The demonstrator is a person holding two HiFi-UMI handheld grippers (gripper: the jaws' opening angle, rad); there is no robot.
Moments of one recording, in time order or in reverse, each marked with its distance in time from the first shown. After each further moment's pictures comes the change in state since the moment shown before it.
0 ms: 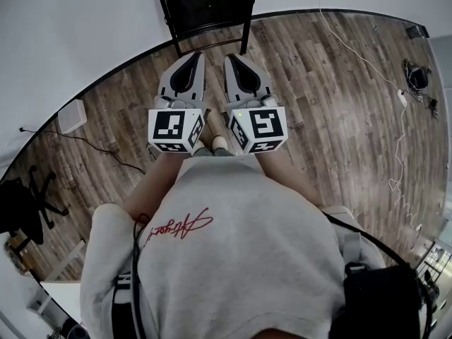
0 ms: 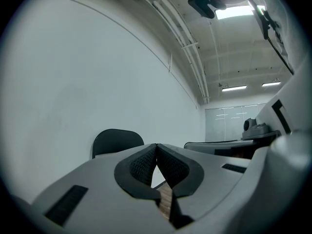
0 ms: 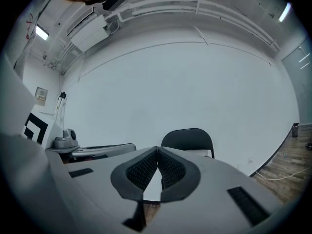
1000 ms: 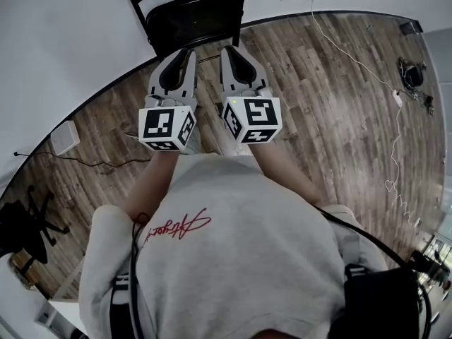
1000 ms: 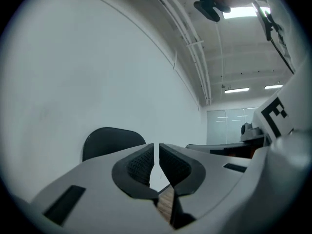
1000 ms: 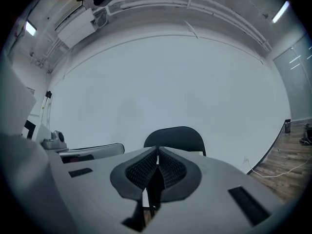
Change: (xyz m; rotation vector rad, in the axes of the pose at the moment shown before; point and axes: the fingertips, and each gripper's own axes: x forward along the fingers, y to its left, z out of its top) left arm 0.111 0.044 -0.013 -0.027 -0.010 -0.015; right arm 0.098 -0.091 -0.004 0.038 0.007 -0.106
